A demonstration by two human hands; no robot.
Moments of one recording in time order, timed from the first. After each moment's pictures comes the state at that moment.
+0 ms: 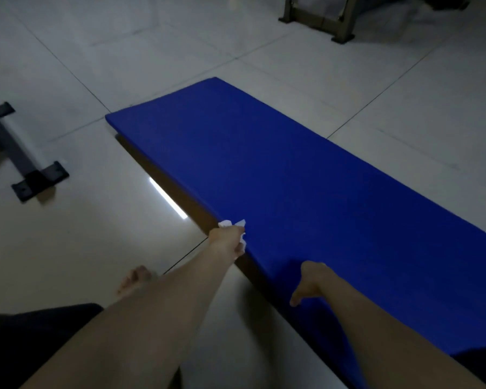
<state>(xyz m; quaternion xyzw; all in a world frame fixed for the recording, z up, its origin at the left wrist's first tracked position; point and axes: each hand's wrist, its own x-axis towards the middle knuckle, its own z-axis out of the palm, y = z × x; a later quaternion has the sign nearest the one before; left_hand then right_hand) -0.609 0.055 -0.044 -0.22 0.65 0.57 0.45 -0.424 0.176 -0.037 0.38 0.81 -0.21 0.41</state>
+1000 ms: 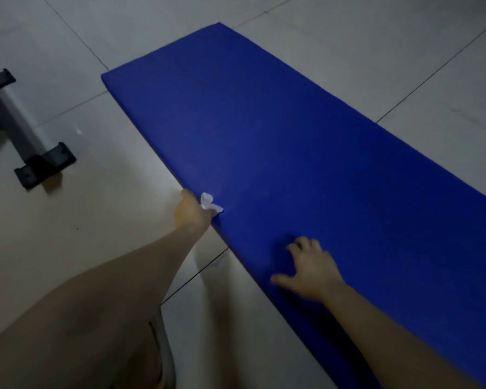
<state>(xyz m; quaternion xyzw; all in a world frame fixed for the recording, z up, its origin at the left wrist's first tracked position) -0.782 0.003 -0.116 0.02 0.91 0.37 0.21 -0.527 0.157 -0.099 0.24 0.93 -0.15 0.22</state>
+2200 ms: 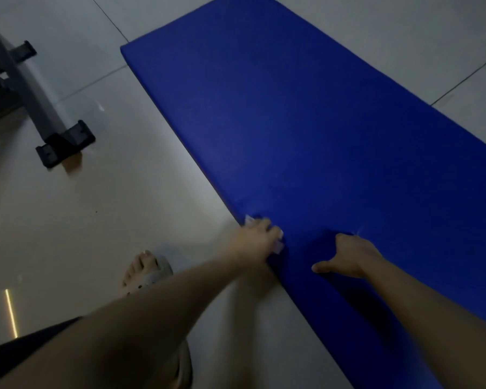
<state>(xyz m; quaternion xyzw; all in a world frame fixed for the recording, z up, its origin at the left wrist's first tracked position) -0.715 0.004 -0.132 0.52 0.82 0.06 0.25 -0.565 0.203 -0.109 0.32 0.85 -0.19 0.37</state>
